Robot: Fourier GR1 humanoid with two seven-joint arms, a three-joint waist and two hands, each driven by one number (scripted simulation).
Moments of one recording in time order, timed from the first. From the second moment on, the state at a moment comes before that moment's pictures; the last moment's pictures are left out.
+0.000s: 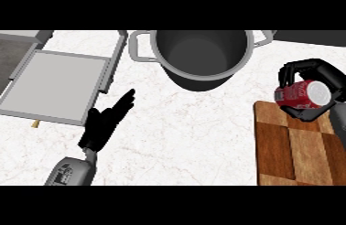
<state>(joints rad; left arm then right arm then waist) -0.16 0.15 -0.19 -1.38 0.05 -0.14 0.16 -0.54 -0.52 -0.03 -0.97 -0.03 0.61 -0.46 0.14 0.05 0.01</state>
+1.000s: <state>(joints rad) -0.14 0.16 -0.16 -1.36 0.04 -0.14 0.15 -1.06 -0.53 0.11 -0.56 0.25 0.42 -0.71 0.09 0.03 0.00</state>
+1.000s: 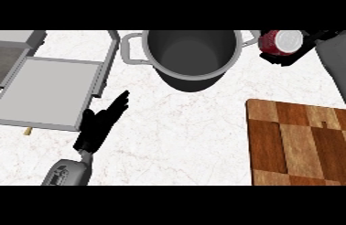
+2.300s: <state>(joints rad) -0.12 0.15 -0.14 -1.37 0.03 -0.13 0.15 -1.38 -0.09 0.48 -0.18 0.78 0.09 -0.45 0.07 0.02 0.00</state>
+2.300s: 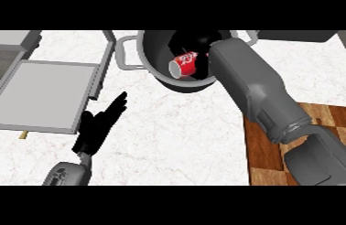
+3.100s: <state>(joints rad) -0.13 0.15 -0.13 -1.36 0.03 -0.14 0.15 -1.36 -0.01 0.16 -0.18 0.46 0.18 -0.47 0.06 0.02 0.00</state>
